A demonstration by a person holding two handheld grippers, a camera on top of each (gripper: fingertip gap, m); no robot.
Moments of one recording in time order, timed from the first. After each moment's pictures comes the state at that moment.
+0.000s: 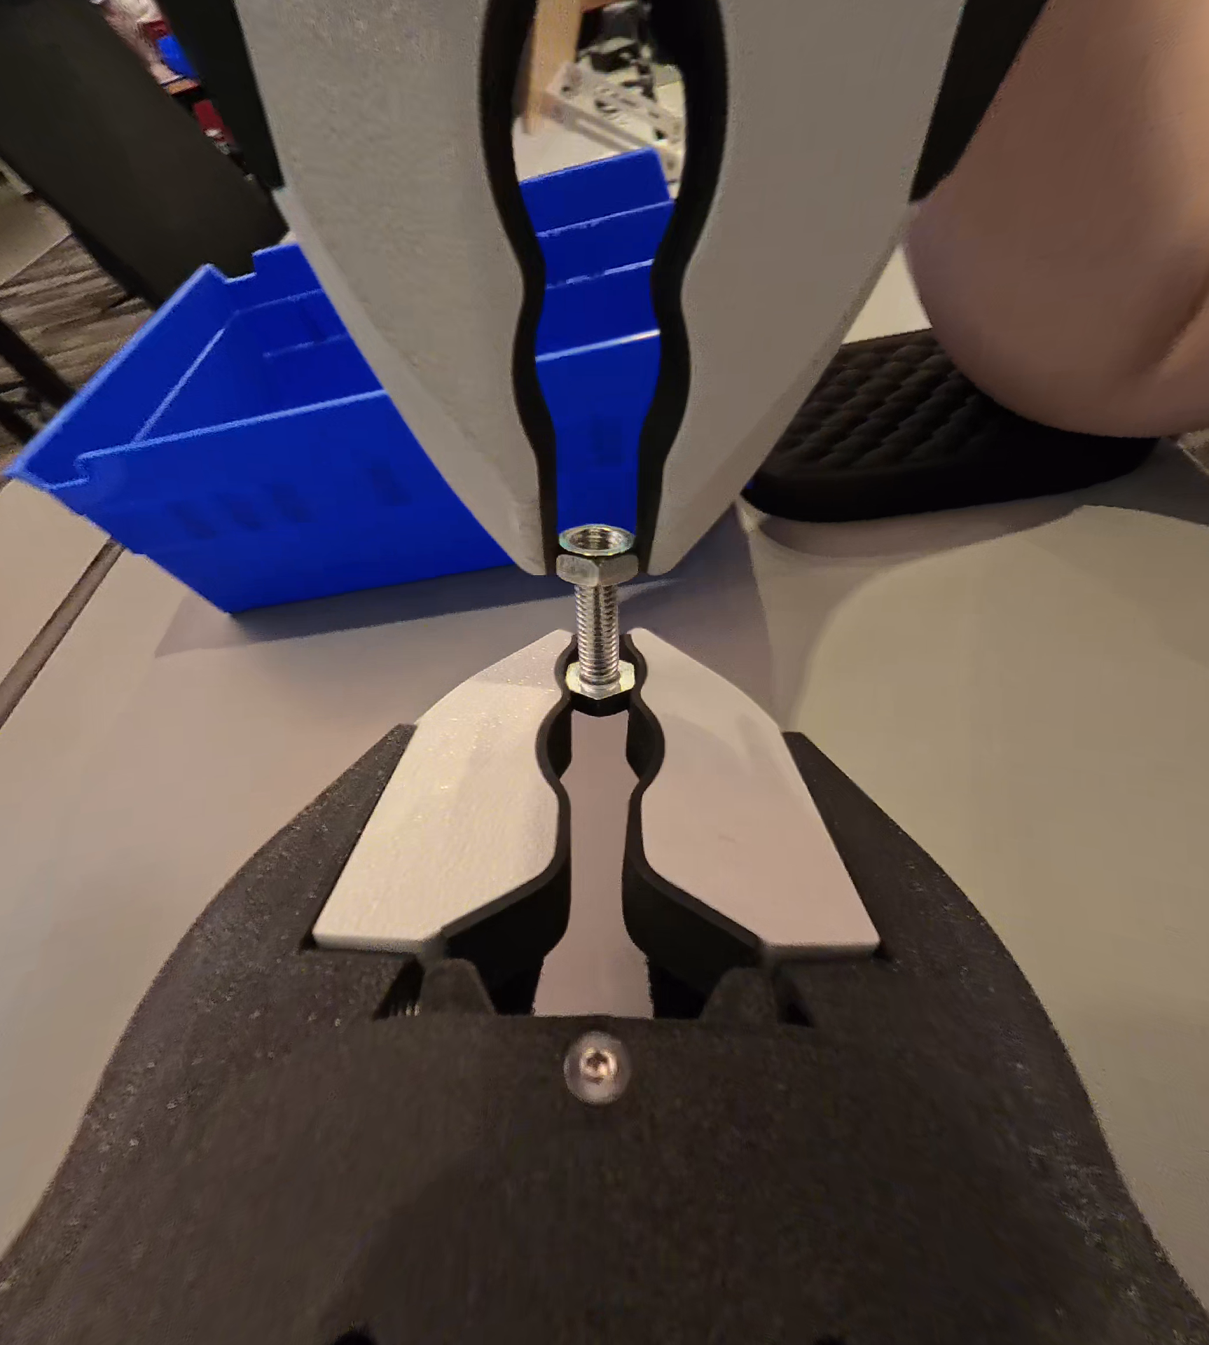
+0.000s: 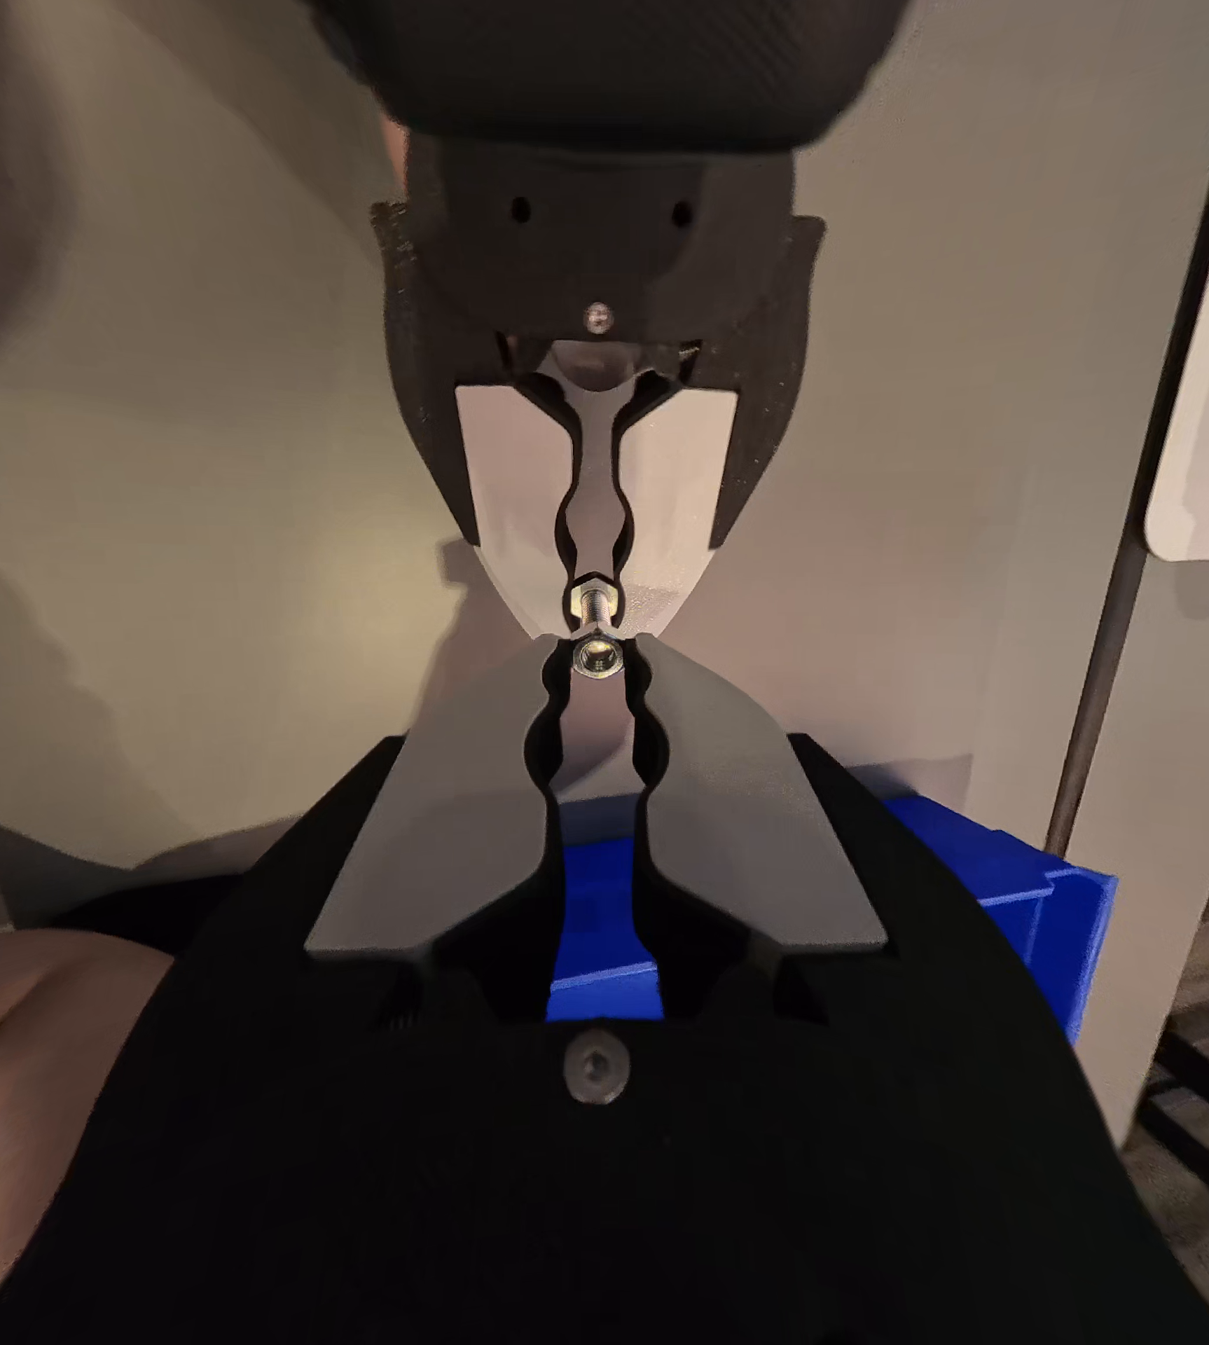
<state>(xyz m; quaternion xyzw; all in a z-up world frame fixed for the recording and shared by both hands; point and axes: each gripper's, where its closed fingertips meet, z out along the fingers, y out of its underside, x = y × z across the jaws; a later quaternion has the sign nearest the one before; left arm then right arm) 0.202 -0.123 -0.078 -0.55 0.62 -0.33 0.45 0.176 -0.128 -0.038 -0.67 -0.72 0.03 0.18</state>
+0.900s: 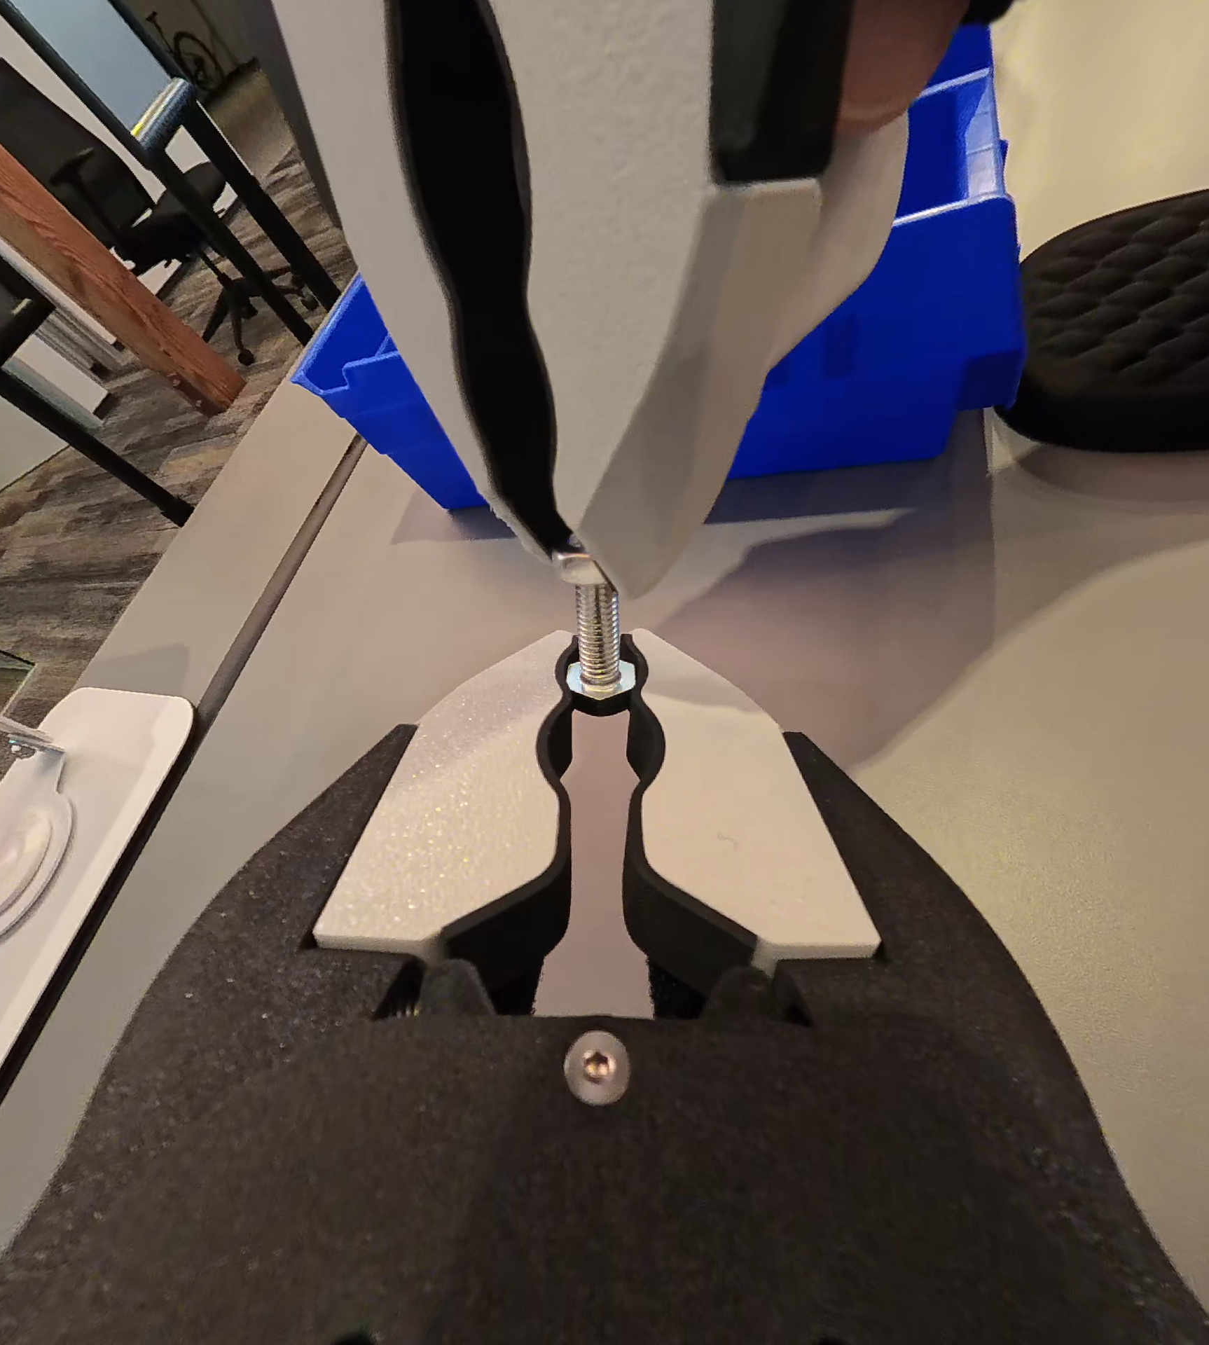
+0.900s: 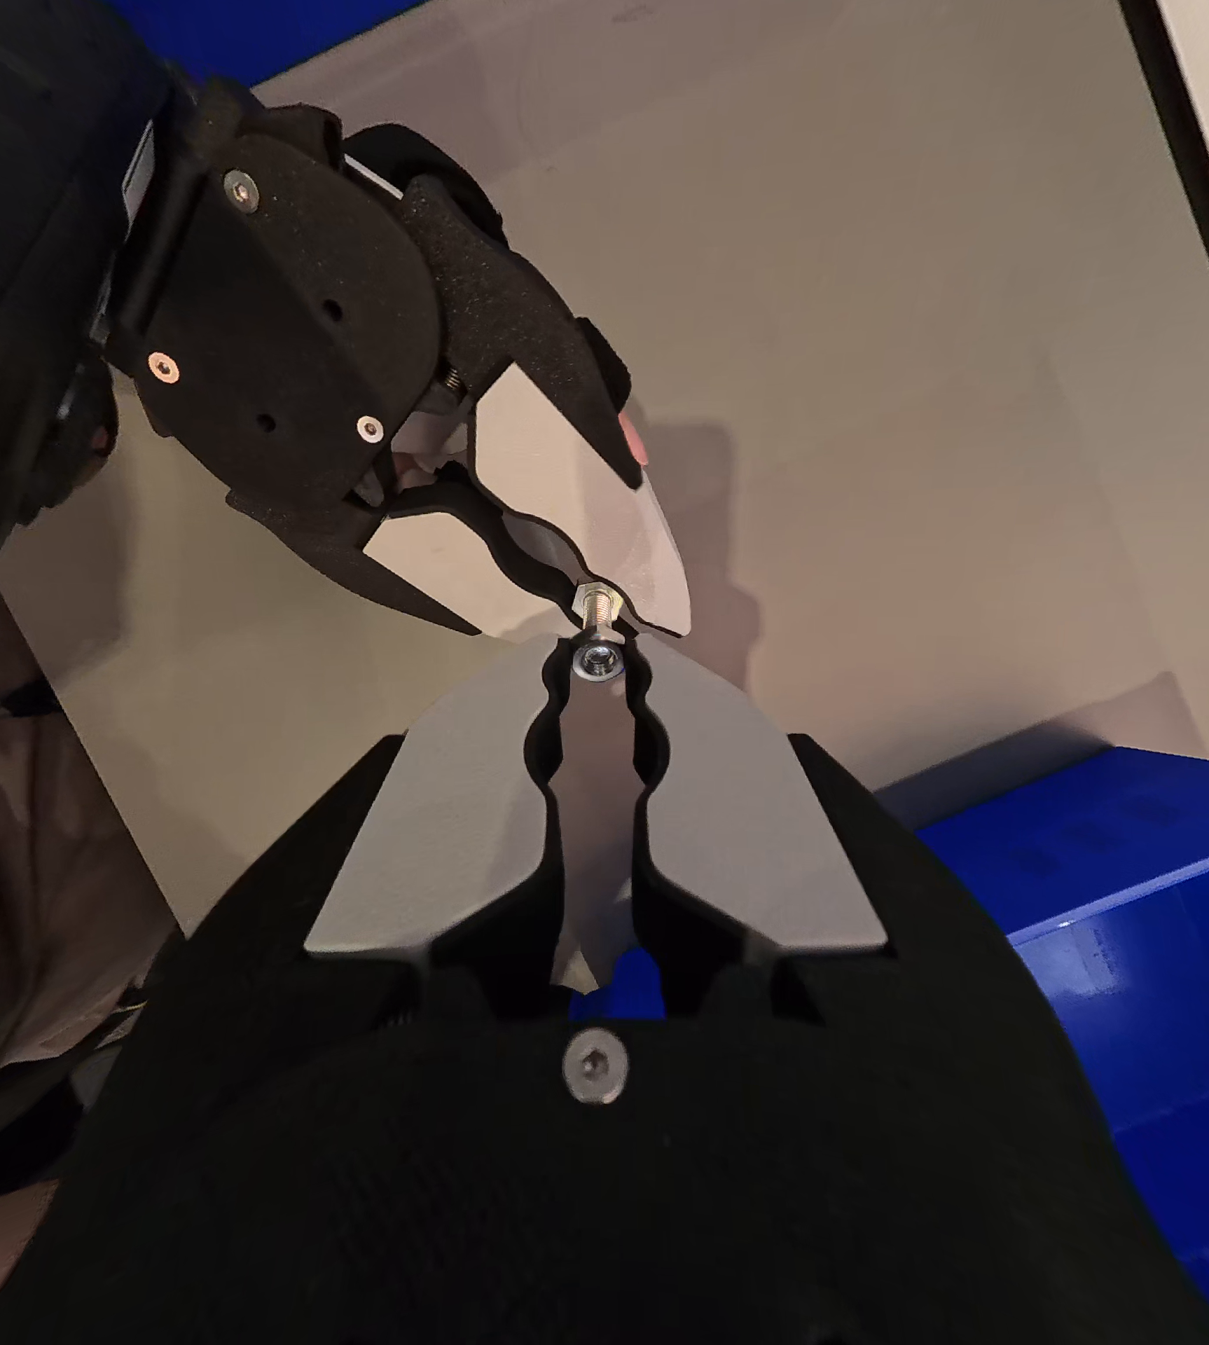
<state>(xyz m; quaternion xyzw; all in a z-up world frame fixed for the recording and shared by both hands) 0.182 -0.077 -0.071 -0.61 0.58 -0.18 0.50 0.164 -0.093 -0.031 -0.81 -0.53 0.15 0.19</state>
